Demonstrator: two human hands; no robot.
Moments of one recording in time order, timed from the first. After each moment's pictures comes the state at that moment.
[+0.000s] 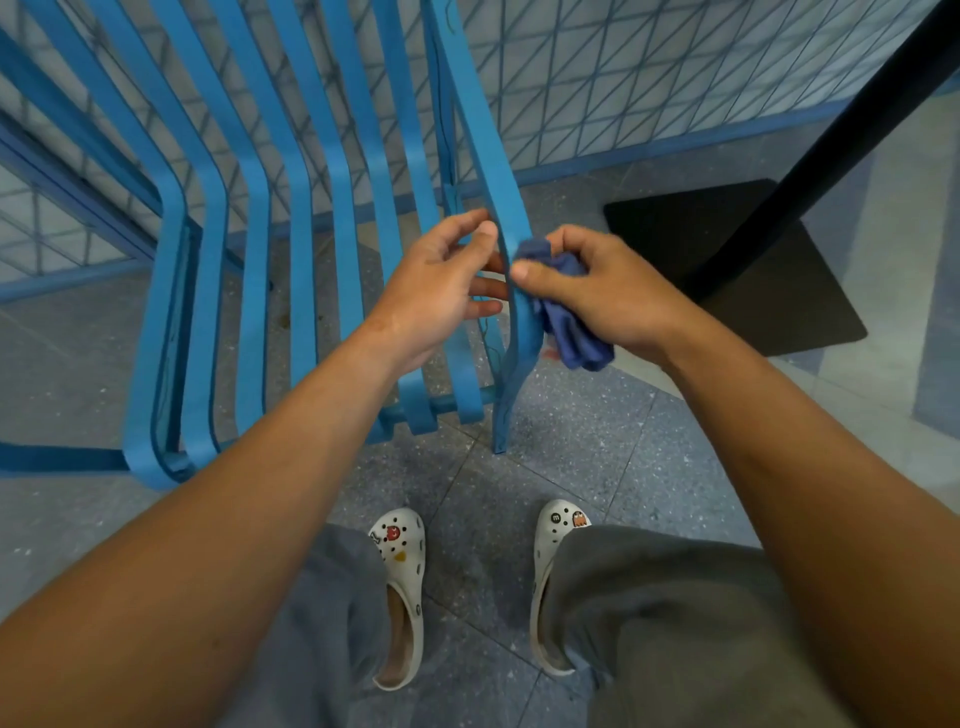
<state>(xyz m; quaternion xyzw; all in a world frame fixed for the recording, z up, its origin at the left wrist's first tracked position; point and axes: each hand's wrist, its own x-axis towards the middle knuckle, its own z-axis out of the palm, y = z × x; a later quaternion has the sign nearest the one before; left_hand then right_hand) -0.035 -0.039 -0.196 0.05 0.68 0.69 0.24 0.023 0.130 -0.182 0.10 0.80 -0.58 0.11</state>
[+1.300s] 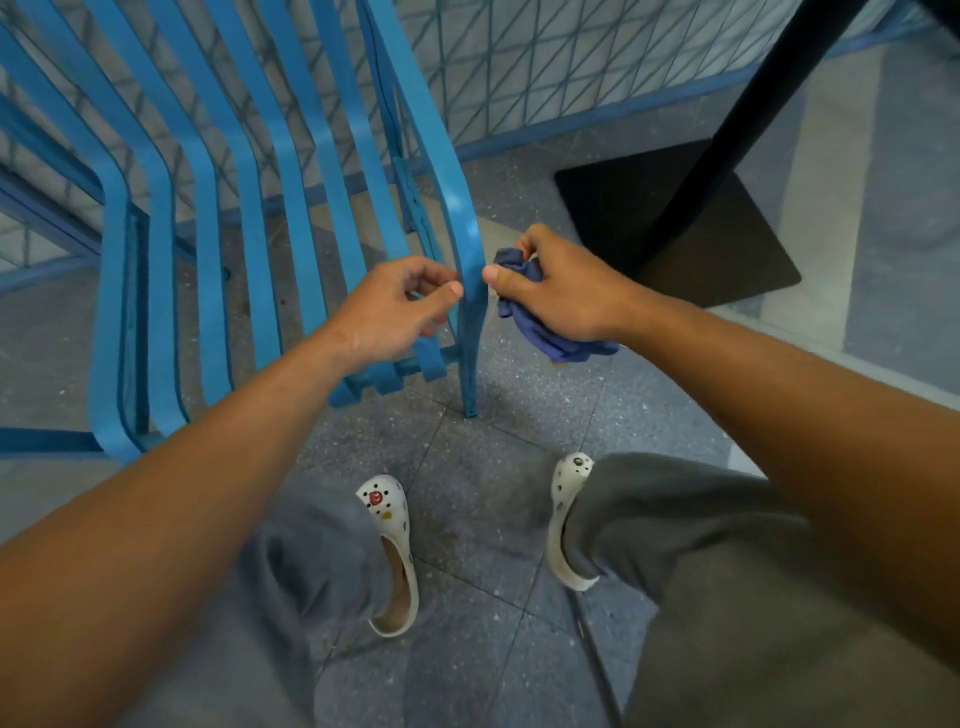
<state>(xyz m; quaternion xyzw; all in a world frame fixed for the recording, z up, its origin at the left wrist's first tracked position) 0.002 -0.065 -0.220 0.17 0.82 0.47 0.28 0.070 0.140 -0.192 0.08 0.92 -0.36 0.11</state>
